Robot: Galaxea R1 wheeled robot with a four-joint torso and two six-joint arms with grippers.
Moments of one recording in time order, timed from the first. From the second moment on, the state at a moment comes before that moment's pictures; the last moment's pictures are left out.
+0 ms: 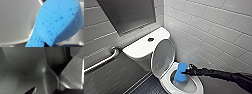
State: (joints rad) left arm 1.44 2.75 -2.17 0.29 0.08 -0.03; right arm -0.38 2.66 -1.90 0.37 -0.26 0.10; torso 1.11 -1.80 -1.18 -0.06
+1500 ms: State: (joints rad) left arm 1.46 2.74 -2.17 0.28 0.09 -0.03; right arm -0.47 2.65 -2.02 0.36 -0.17 0.09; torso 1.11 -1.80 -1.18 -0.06
